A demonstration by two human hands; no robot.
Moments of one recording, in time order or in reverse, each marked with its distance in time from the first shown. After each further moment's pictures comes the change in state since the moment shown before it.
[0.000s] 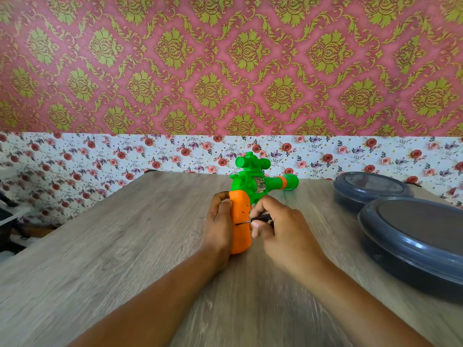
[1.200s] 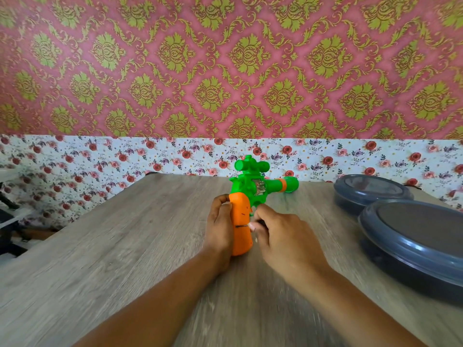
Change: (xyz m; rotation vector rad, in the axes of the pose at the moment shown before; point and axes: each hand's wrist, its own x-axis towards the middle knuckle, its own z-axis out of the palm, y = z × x) left_hand 0.001 -0.003 -0.002 -0.046 -0.019 -0.047; right_hand -0.005 -0.004 0.000 -0.326 -0.002 -0.103
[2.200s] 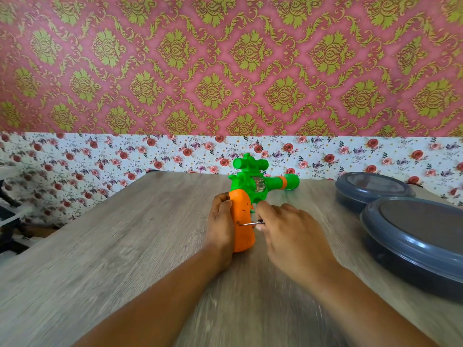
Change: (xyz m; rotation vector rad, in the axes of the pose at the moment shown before) left_hand 0.006 -0.006 0.000 -0.073 0.018 -0.070; right_hand -0.002 0.009 0.004 -0.276 0.150 -0.196
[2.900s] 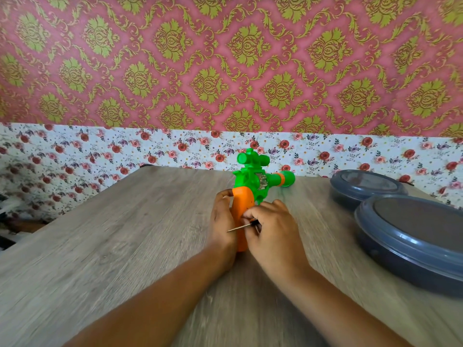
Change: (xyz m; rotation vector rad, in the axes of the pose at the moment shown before) left_hand -0.003 -0.008 0.008 -0.020 -0.014 0.052; right_hand 0.007 -0.017 0.027 0.297 0.174 0.211
